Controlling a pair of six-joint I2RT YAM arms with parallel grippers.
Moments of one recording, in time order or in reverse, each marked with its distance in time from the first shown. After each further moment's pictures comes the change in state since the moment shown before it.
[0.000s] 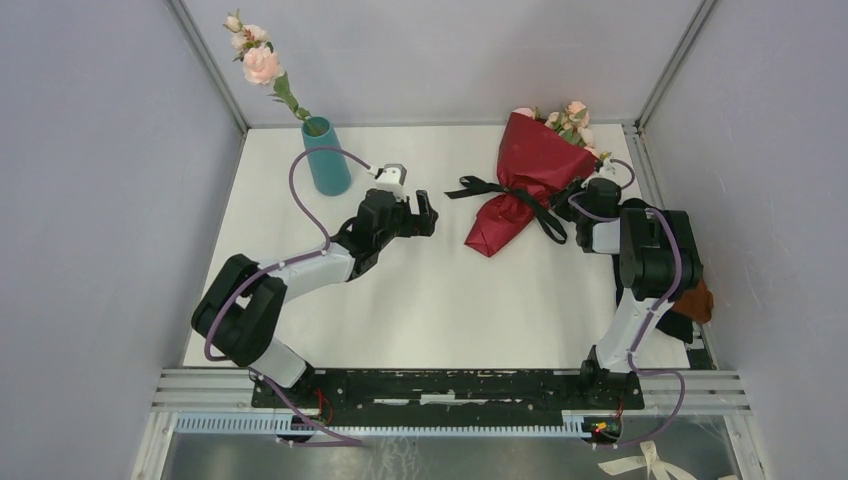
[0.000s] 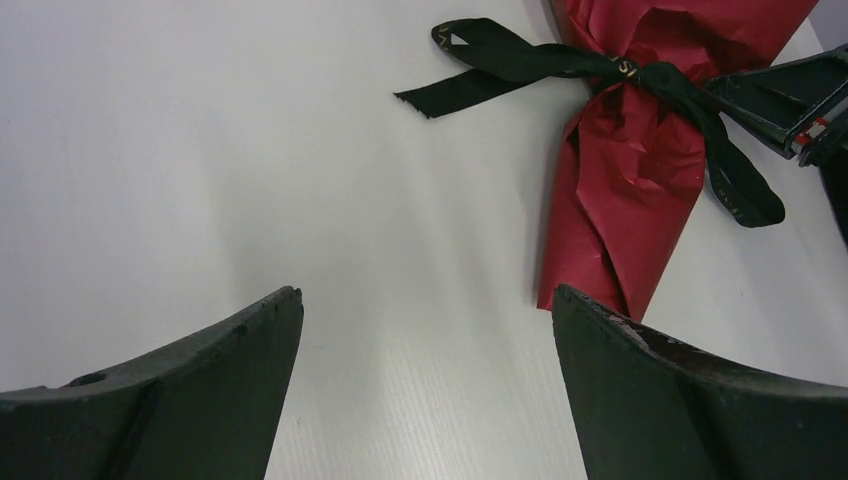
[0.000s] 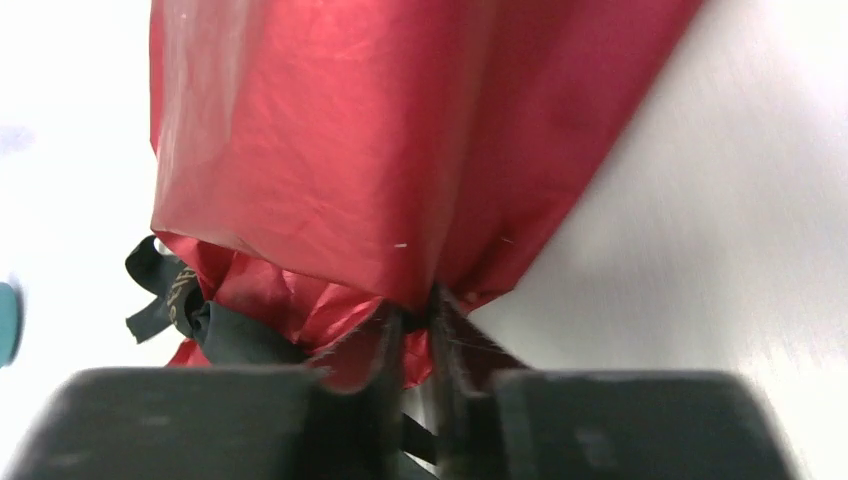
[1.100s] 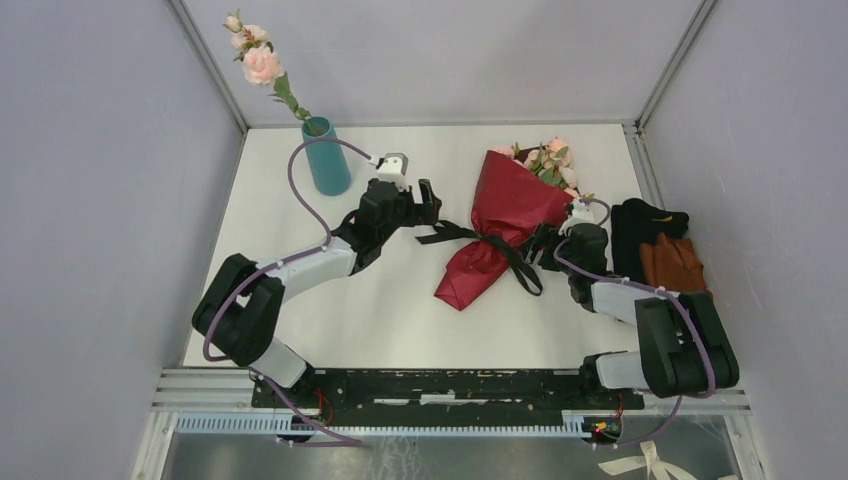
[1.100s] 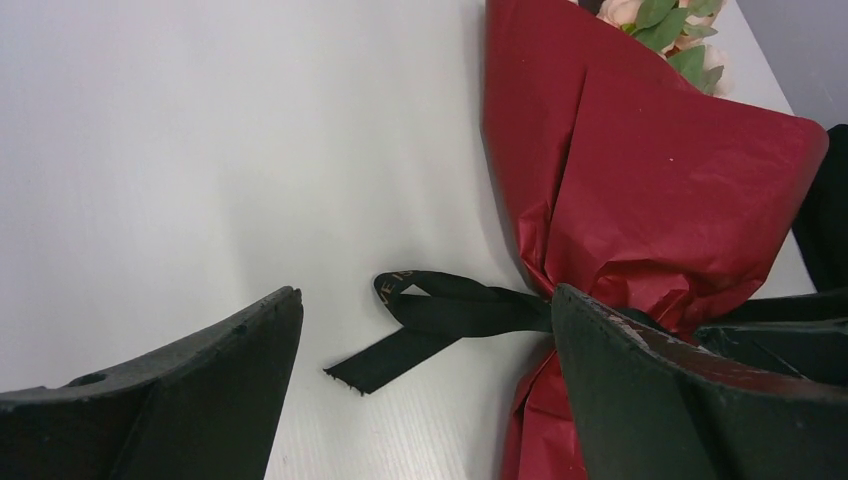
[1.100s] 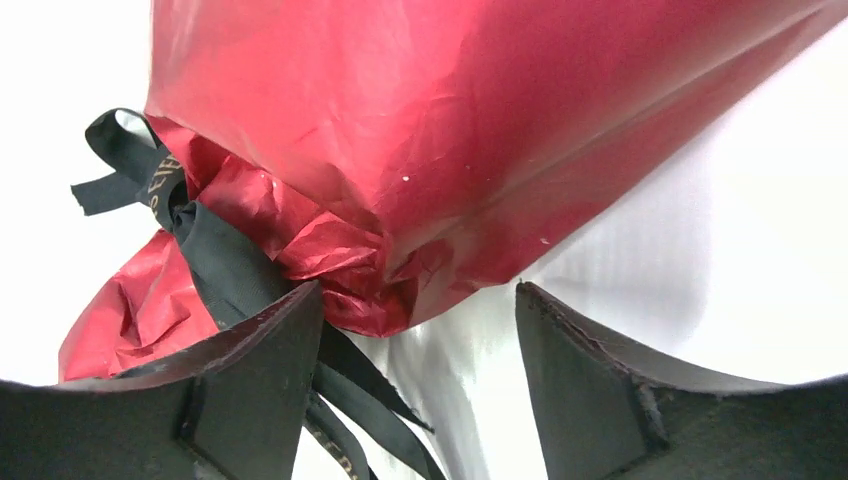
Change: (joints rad) left arm -0.011 -0.004 0.068 -0.015 -0.037 -0.002; right arm 0.203 -0.520 -0.446 -0.192 0.000 -0.156
